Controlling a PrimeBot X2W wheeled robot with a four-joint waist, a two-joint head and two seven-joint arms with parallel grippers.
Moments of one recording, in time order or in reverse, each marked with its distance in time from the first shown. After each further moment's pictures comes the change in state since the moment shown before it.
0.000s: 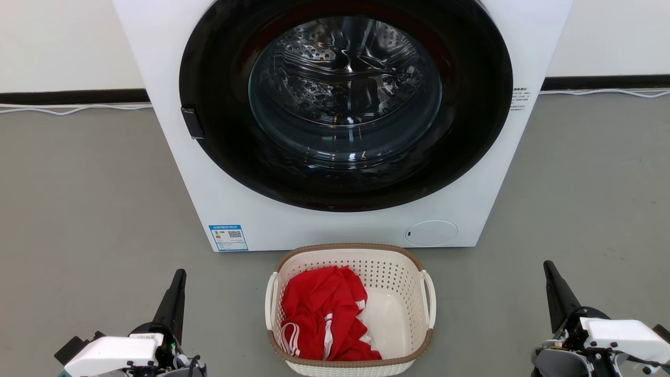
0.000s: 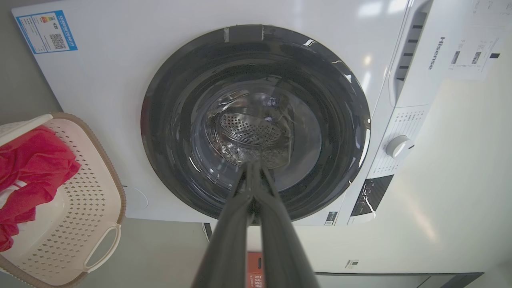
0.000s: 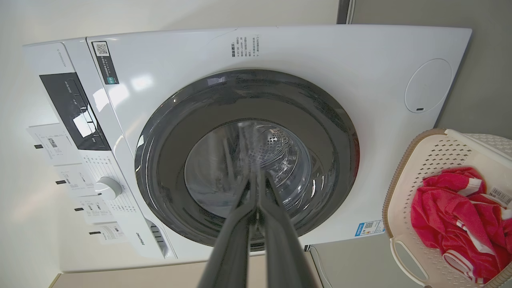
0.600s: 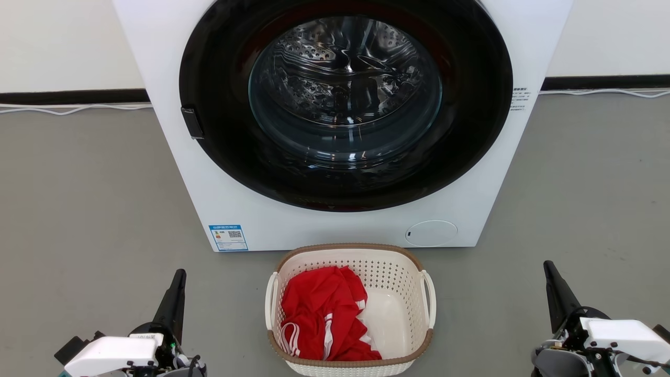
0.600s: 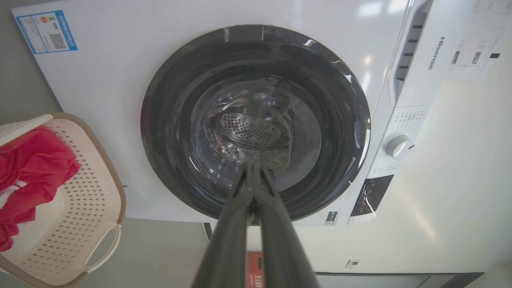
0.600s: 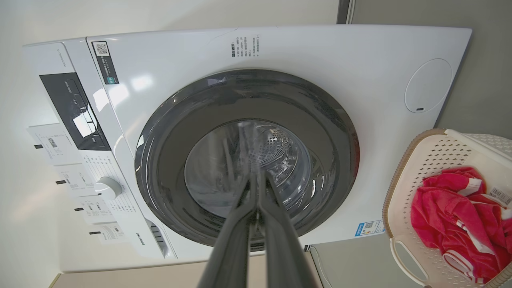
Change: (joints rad) left arm 0.000 0.000 0.000 0.000 0.000 0.000 0.000; right arm 0.000 0.000 0.000 0.000 0.000 0.000 0.000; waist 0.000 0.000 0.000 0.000
